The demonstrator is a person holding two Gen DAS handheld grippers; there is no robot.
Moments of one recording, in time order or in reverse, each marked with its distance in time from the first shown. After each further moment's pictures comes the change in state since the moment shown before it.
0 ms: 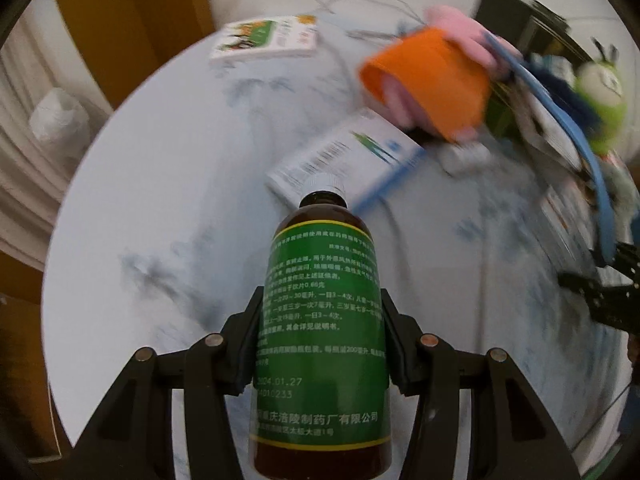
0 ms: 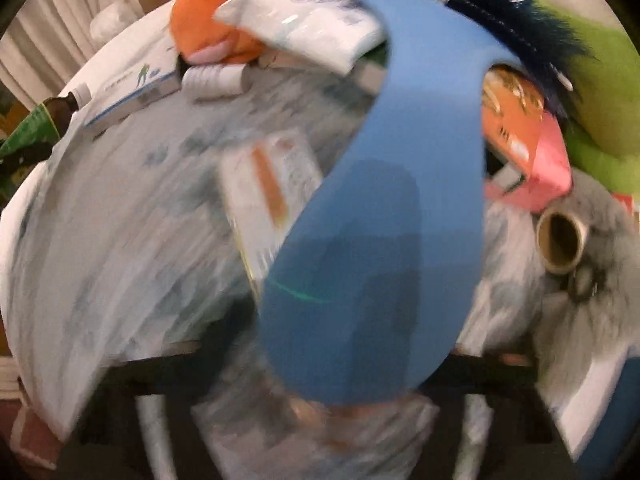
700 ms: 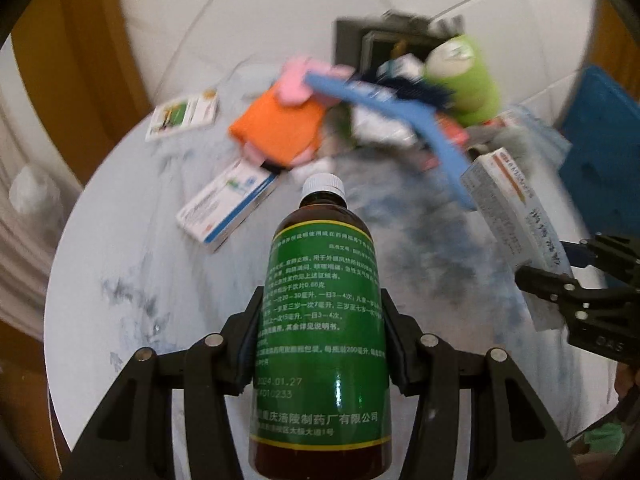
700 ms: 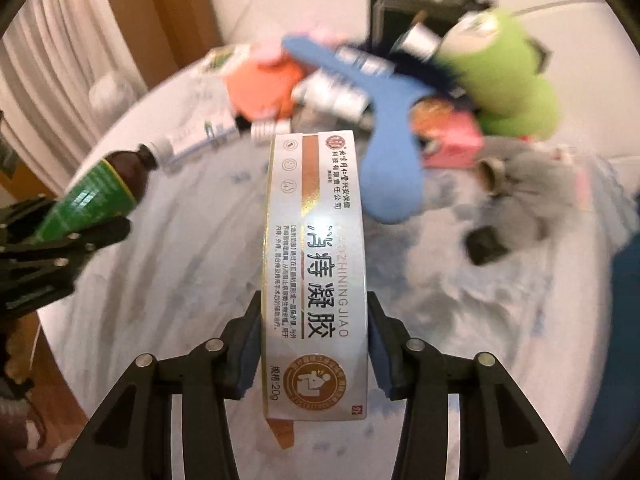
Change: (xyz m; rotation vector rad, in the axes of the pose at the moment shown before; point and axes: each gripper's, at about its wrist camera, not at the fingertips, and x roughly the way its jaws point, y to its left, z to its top) left arm -0.107 -0.100 -0.055 0.209 -0.203 -0.106; right arm -0.135 0.046 -0.103 0.192 -0.239 -0.010
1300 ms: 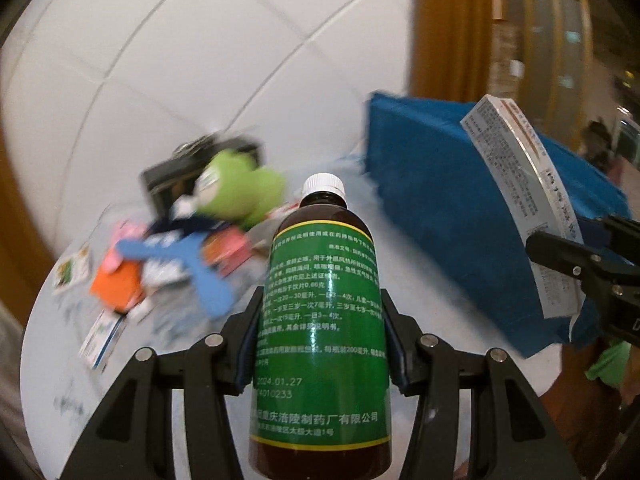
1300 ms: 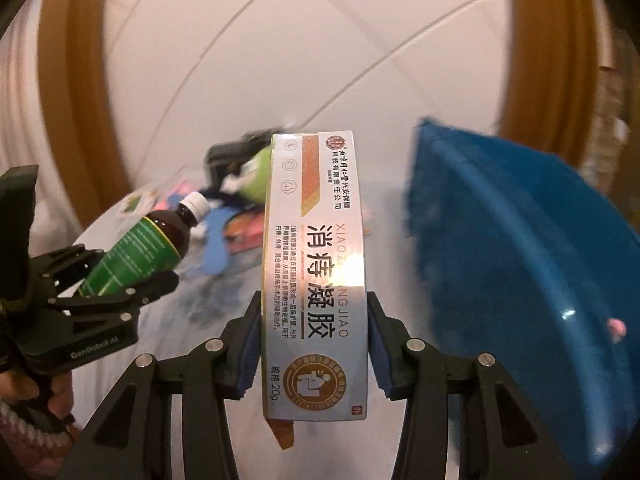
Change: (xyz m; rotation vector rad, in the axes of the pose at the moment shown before) left arm -0.142 -0.227 0.013 0.335 -0.293 -0.310; right arm -0.250 -0.061 -0.098 0.287 -0.399 -0.359
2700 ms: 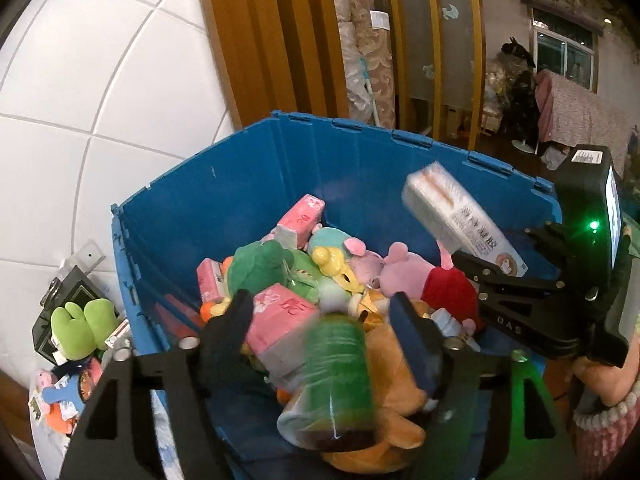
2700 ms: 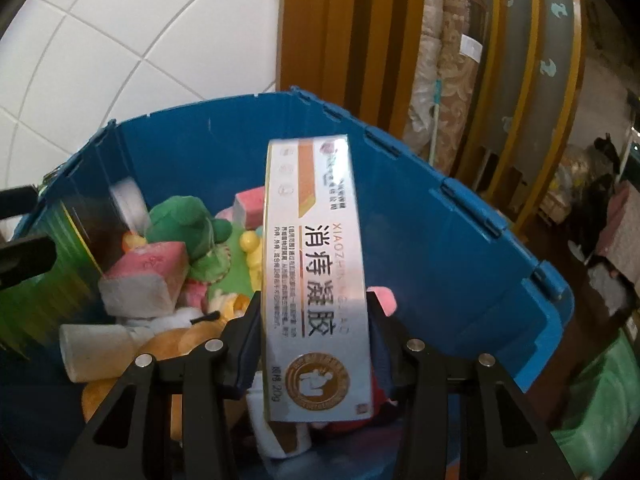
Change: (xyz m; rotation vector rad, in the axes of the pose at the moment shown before) left arm 0.065 -0.376 0.141 0.326 0.060 -0.154; right arm -0.049 -0.396 -0.047 0.226 0.084 -0.345
